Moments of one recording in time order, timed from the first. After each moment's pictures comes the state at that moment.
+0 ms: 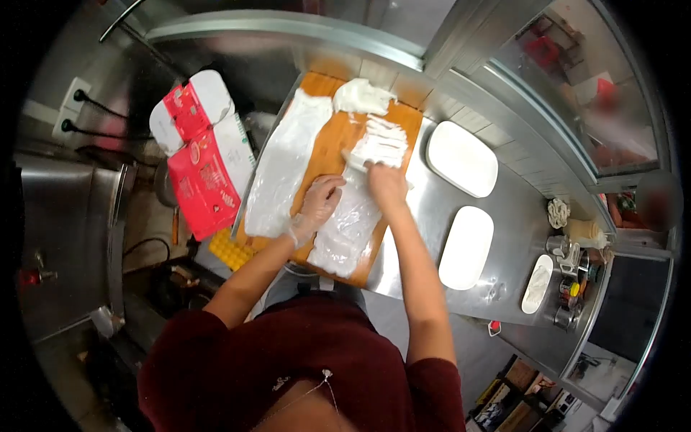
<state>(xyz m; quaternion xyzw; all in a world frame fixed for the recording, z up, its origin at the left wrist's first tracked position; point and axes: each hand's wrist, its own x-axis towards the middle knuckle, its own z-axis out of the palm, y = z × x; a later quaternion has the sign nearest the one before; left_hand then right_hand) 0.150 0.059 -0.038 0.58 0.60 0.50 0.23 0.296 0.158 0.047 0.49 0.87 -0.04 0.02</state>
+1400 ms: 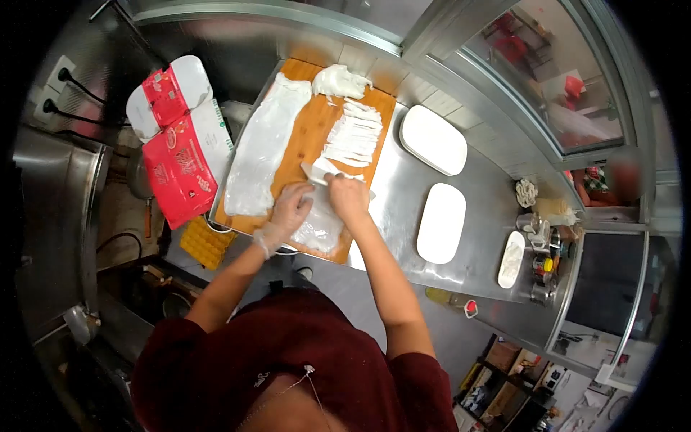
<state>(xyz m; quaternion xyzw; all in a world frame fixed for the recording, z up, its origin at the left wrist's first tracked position) 0.151 -0.010 -0.030 0.60 0.60 0.48 0.23 0.292 0.069 0.042 0.44 0.90 -0.03 -0.01</state>
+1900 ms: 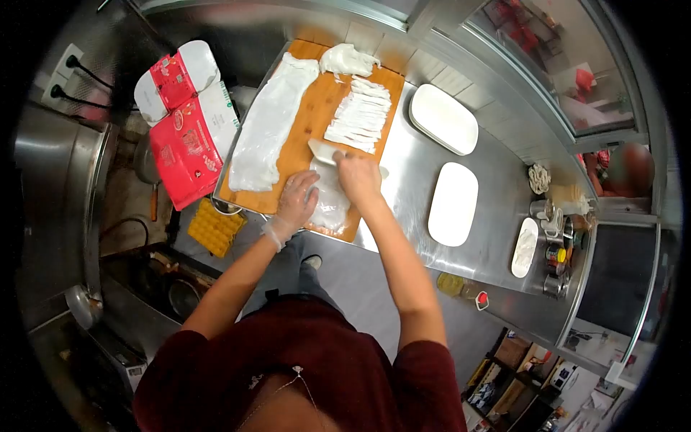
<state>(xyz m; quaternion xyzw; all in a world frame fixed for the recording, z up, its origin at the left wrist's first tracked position) 0.169 -0.051 -0.029 0.64 0.60 0.45 0.15 0.301 0.051 0.055 0.42 0.91 -0.01 -0.03</state>
